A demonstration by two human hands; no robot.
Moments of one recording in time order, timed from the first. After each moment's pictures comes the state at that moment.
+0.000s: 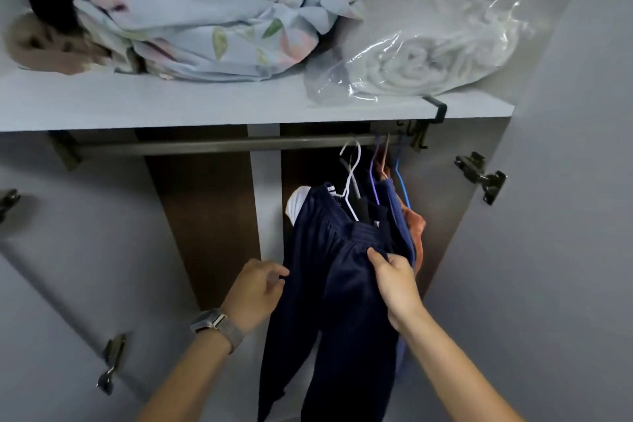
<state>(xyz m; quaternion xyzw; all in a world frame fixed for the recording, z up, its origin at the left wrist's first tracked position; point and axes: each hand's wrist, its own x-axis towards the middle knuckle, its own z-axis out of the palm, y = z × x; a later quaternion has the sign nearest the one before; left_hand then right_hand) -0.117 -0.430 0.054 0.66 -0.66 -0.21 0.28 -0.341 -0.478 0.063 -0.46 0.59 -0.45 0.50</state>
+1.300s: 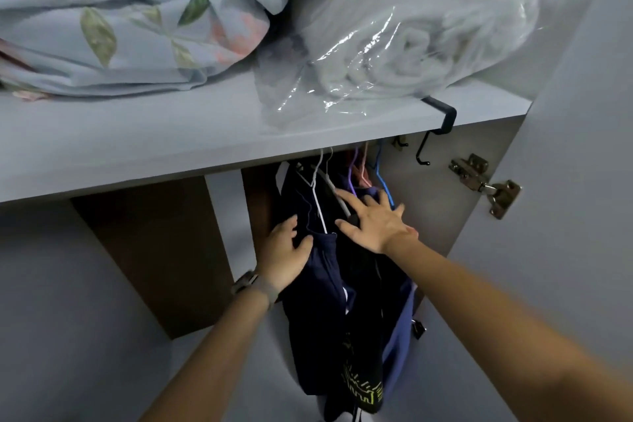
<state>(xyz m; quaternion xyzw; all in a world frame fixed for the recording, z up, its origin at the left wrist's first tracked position) -0.167 -0.601 0.059 0.62 -0.63 -0.31 0.34 -0.364 -0.661 0.076 -0.77 0.63 -0.04 0.07</state>
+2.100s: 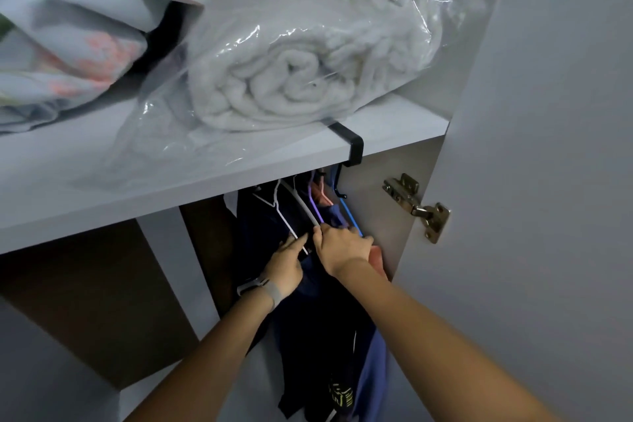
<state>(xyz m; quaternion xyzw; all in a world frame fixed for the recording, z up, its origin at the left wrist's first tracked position) -0.272 -0.685 0.026 0.58 -0.74 -0.29 0.20 -0.395 -0.682 0.062 -0.66 0.75 -0.04 0.07</state>
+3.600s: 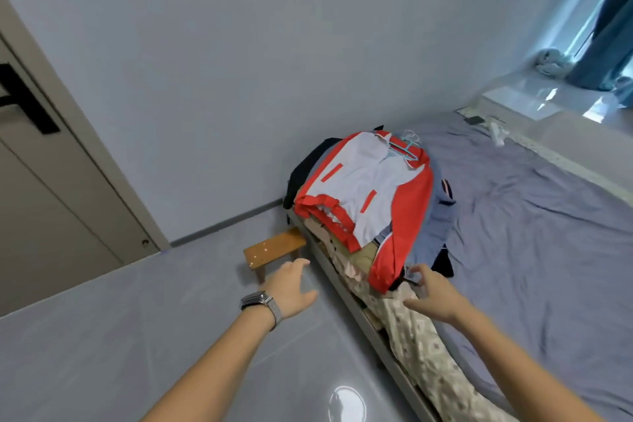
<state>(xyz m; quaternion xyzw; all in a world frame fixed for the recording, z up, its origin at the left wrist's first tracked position) -0.778 0.022 -0.050 -0.14 -0.94 -0.23 -0.20 -0.714 0.312 -0.036 0.12 0.94 -0.25 0.20</state>
